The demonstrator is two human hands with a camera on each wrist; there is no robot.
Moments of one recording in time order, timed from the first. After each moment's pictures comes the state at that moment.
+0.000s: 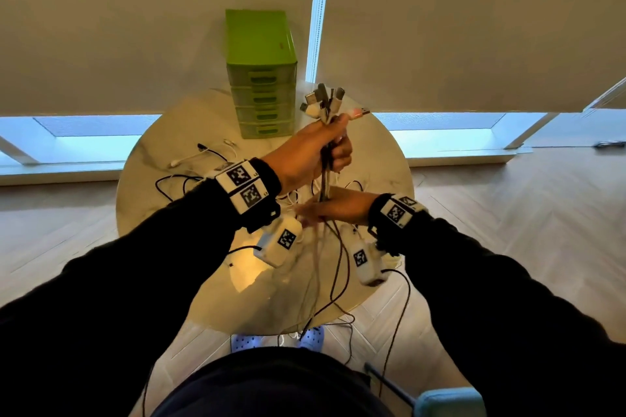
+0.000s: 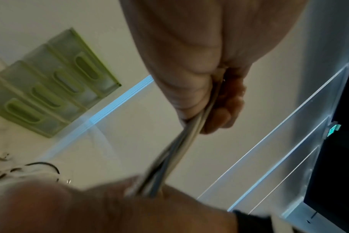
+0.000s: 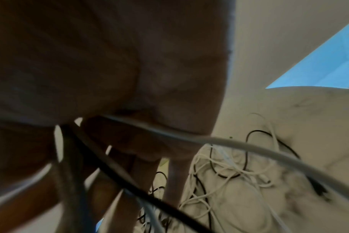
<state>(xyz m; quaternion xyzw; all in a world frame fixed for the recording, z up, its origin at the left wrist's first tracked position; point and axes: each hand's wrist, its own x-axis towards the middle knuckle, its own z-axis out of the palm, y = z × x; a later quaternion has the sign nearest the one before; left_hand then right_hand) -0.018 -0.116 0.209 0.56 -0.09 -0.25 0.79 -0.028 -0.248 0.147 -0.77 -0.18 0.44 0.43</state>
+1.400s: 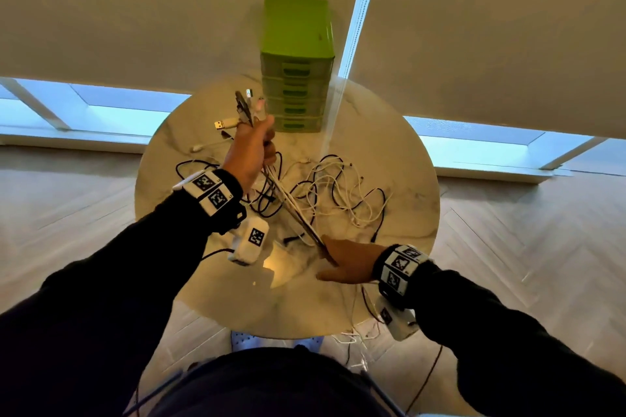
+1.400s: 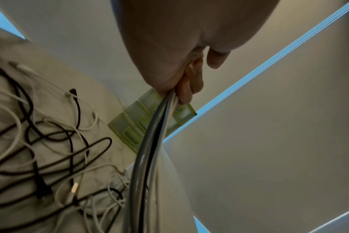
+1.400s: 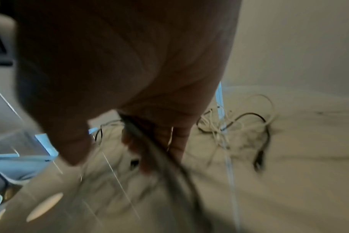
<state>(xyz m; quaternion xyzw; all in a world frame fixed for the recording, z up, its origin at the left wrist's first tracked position) 0.008 -0.016 0.139 0.59 0.17 0.01 0.79 -0.056 -0.249 0.073 -0.83 -0.29 0.45 0.15</state>
